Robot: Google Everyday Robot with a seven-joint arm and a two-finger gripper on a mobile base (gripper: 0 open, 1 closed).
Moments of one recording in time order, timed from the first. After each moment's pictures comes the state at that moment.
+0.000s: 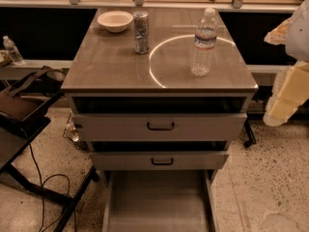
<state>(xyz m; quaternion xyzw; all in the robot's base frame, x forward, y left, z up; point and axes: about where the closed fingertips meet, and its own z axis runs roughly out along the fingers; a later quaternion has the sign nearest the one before) 0.438 -0.214 0.986 -0.60 0.78 -0.05 0.17</state>
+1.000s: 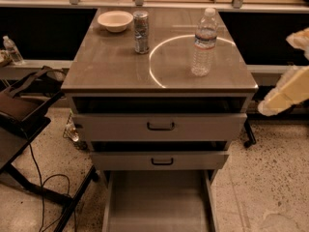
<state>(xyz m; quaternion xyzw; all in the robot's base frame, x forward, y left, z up) 0.465 -0.242 0.977 -0.49 0.82 0.01 0.31</state>
